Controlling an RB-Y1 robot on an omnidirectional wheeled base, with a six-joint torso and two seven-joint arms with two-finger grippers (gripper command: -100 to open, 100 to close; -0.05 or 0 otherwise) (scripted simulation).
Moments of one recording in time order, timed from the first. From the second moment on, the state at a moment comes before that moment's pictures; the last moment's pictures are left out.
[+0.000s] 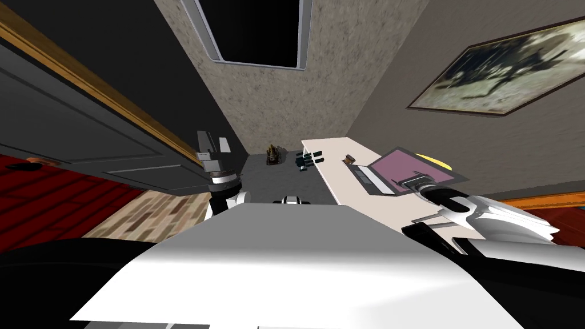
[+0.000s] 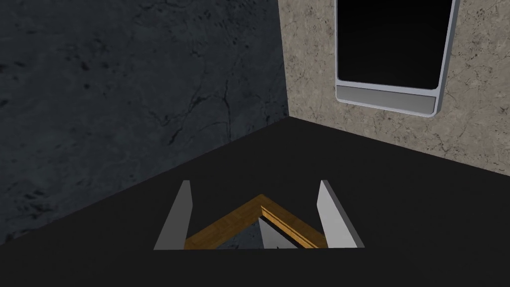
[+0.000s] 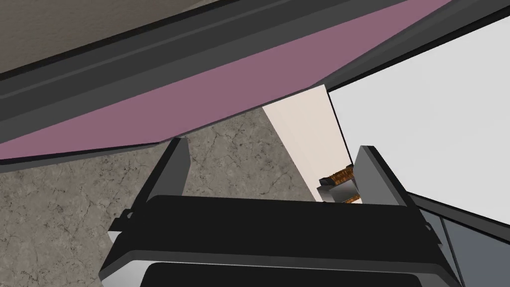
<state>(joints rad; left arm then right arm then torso) 0.50 -0.03 0.06 -2.38 -0.07 -0.60 -0.07 0.02 -1.22 -0.01 -0.55 0.41 -0.50 1.10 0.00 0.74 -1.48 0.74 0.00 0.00</state>
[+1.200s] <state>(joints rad) 0.50 -0.03 0.06 -2.38 -0.07 -0.60 -0.07 0.04 -1.27 -0.02 -0.45 0.19 -0.81 1.32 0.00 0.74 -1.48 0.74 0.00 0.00</state>
